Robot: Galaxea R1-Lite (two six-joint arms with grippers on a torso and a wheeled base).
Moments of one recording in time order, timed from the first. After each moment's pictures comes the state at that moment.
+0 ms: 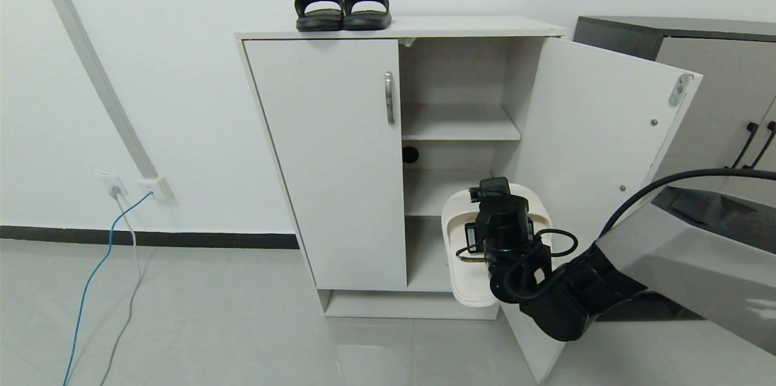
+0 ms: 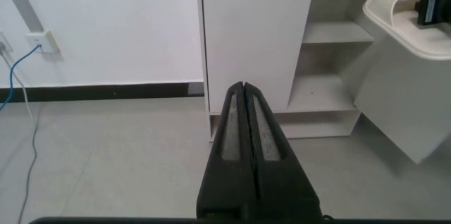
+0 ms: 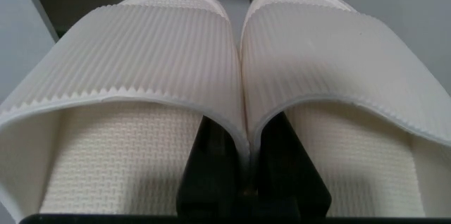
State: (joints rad) left arm 0.00 0.00 0.00 0.00 -0.03 0.01; right arm 0.68 2.23 -1.09 -0.92 -0.78 0.01
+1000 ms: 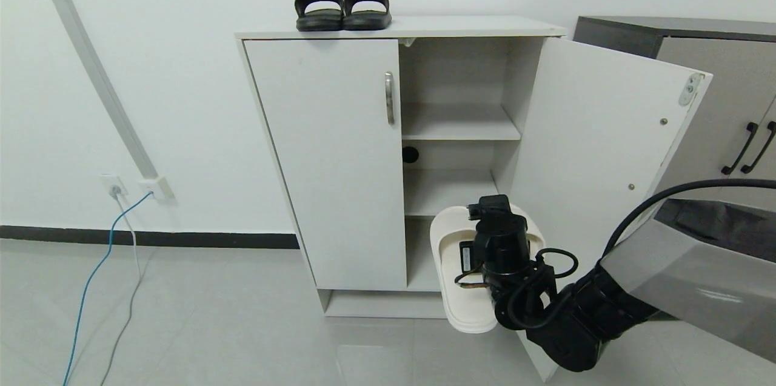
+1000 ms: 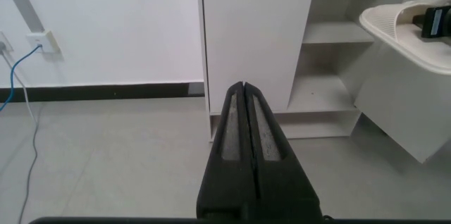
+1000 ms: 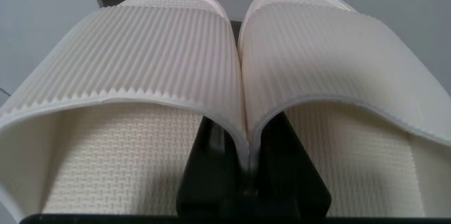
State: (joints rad) left arm 0.00 0.00 0.00 0.00 -0.03 0.01; right arm 0.73 2.20 -0.97 -0.95 -0.72 0.13
